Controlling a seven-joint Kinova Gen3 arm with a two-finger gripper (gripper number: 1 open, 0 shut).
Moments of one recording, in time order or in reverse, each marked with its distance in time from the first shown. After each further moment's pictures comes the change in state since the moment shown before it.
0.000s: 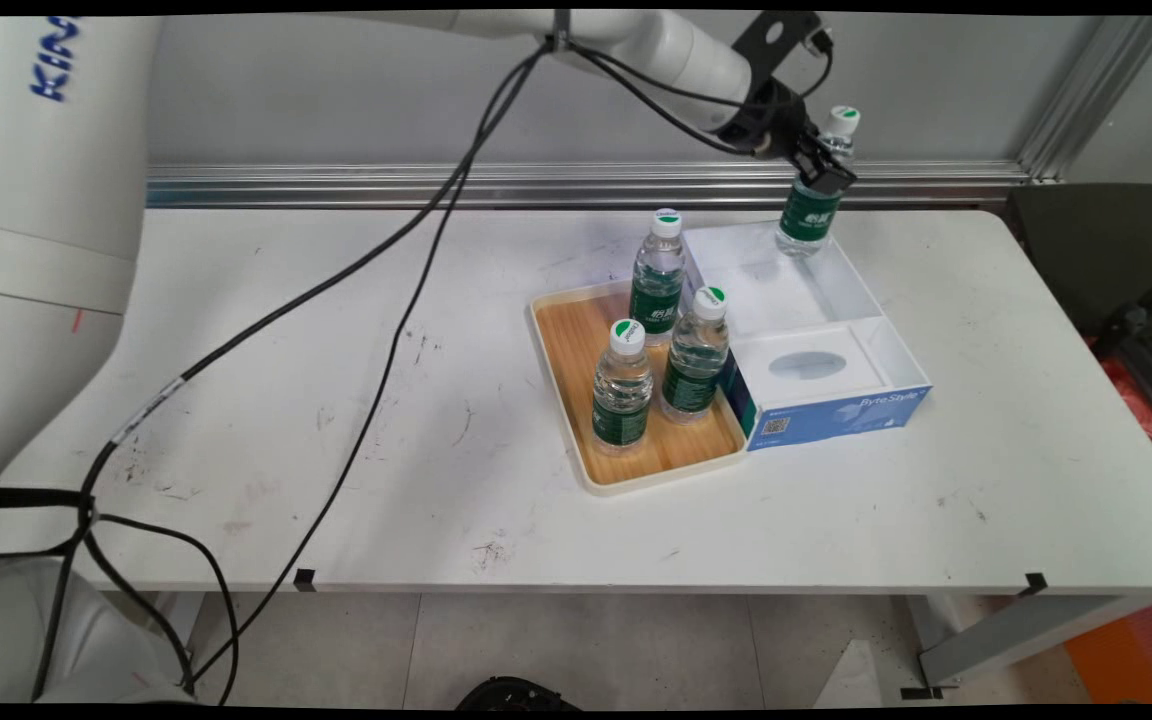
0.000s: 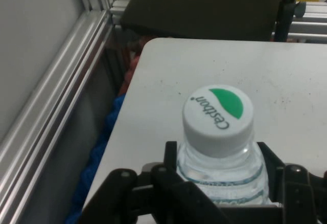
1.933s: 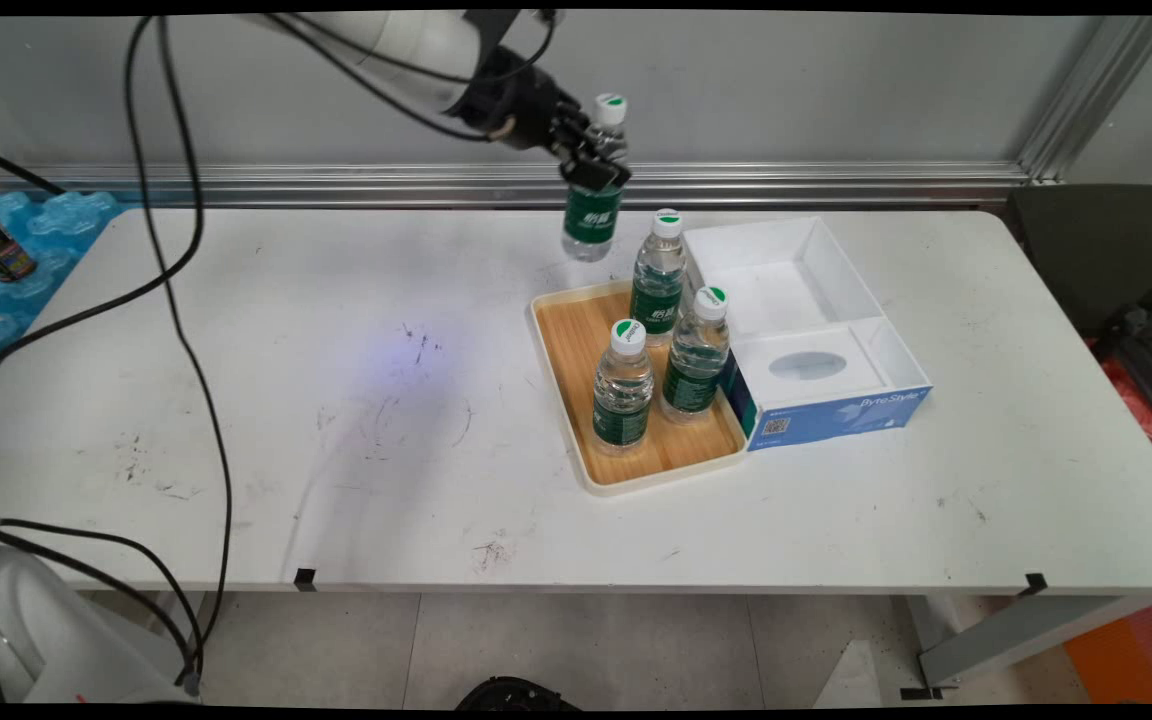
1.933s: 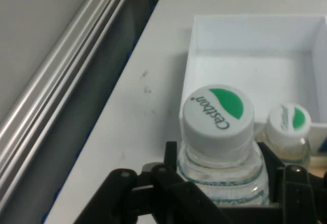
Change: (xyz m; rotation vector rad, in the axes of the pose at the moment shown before) arm -0.093 0.018 -0.244 0.099 -0.128 -0.061
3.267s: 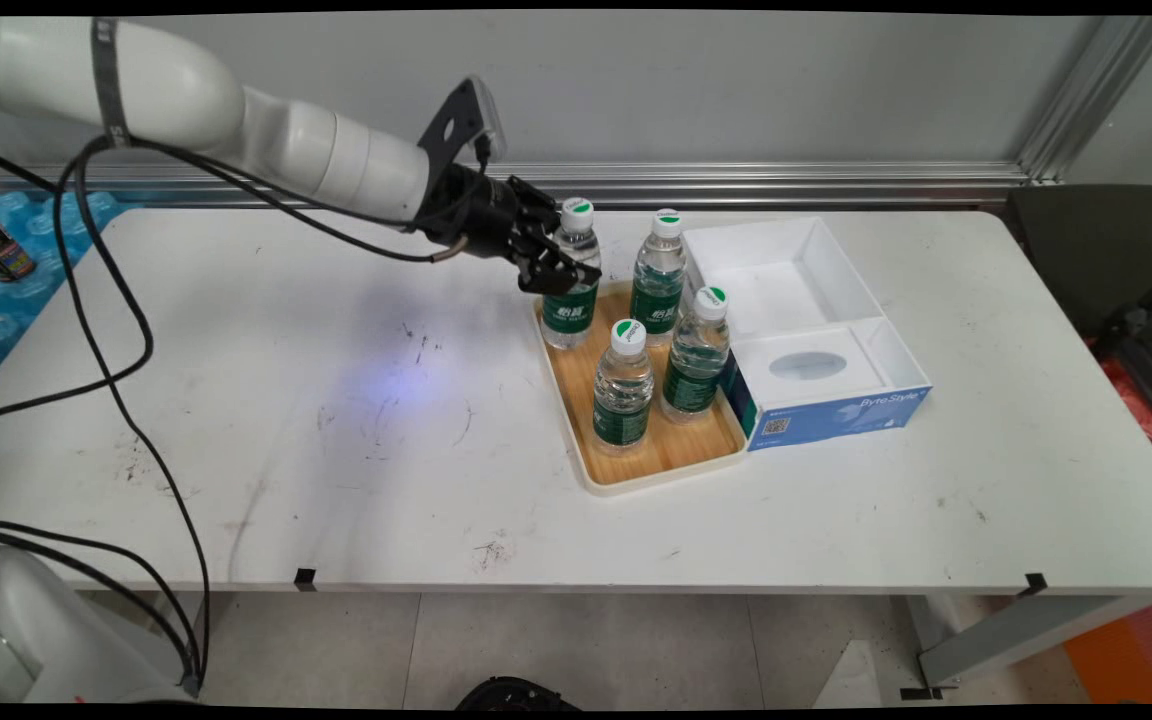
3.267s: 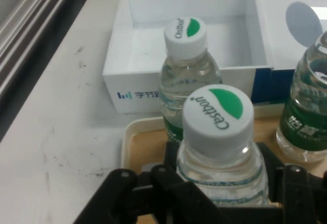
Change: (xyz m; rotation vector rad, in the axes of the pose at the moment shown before) arm -0.092 0.052 0.004 -0.082 0.067 0.049
